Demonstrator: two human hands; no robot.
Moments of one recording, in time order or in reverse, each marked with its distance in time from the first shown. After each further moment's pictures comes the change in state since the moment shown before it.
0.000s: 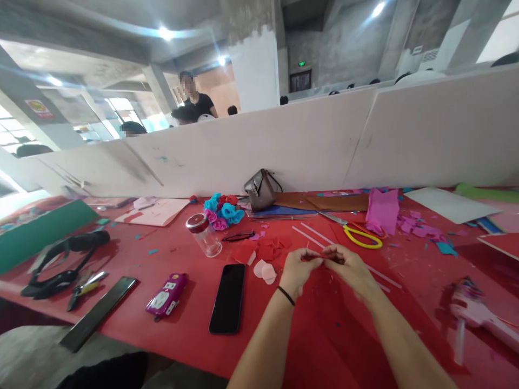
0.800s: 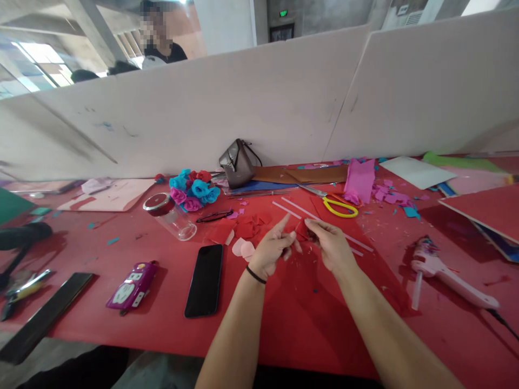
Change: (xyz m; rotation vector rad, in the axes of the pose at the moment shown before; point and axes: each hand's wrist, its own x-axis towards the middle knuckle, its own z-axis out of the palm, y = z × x) left_hand -0.005 0.012 -0.021 -0.068 -0.364 -0.088; right_hand -0.008 -0.008 0.017 0.431 0.217 0.100
